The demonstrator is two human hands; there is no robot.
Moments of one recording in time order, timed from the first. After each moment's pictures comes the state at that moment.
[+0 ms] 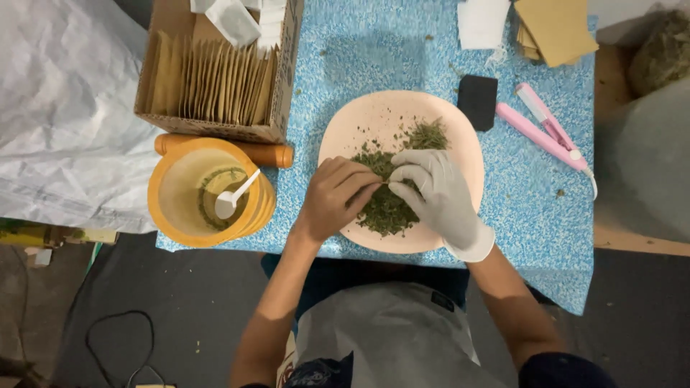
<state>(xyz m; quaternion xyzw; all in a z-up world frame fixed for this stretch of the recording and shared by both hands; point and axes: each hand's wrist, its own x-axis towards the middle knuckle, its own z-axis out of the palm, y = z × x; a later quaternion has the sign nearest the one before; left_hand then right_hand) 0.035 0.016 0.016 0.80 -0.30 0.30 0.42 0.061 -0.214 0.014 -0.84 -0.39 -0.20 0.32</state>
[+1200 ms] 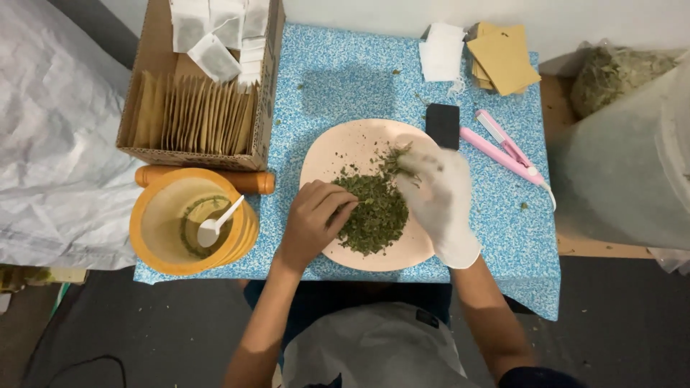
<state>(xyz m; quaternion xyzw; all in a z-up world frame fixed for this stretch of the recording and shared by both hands) 0.026 0.017 0.025 0.82 -0.27 0.27 0.42 0.075 -0.227 0.038 -0.85 -0.27 -0.34 0.29</state>
